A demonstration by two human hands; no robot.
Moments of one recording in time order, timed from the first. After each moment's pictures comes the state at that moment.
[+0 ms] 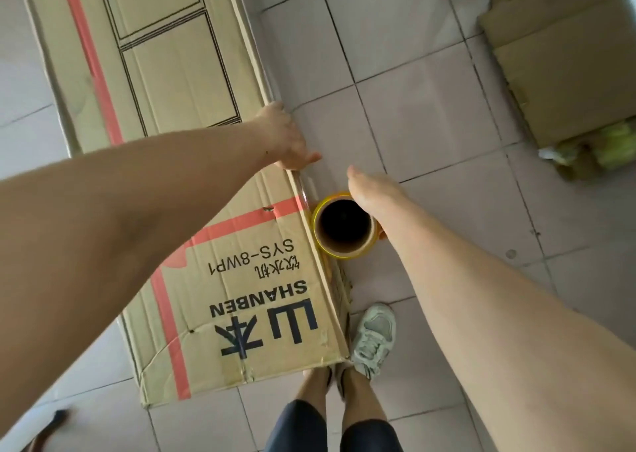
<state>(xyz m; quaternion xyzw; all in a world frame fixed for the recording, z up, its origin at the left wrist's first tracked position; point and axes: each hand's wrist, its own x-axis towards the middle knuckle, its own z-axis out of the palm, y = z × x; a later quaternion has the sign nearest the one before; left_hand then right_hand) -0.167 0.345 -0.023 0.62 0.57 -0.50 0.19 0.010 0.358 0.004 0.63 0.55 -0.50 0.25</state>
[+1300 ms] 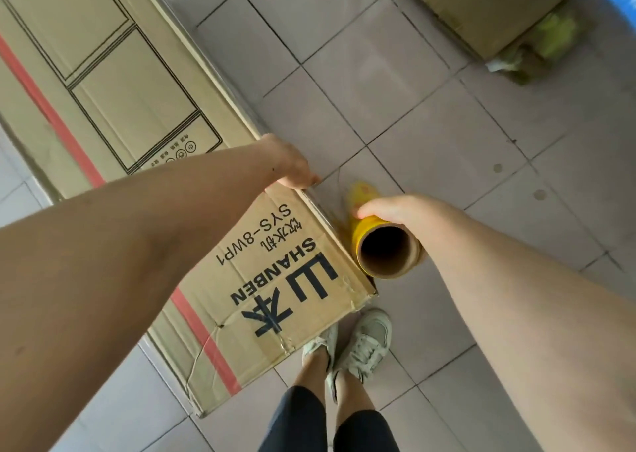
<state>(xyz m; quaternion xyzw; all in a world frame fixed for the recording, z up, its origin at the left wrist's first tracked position) -0.094 0.295 -0.026 0.66 0.51 -0.49 0.24 0.104 0.273 -0.006 0.66 0.41 -0.54 0.31</state>
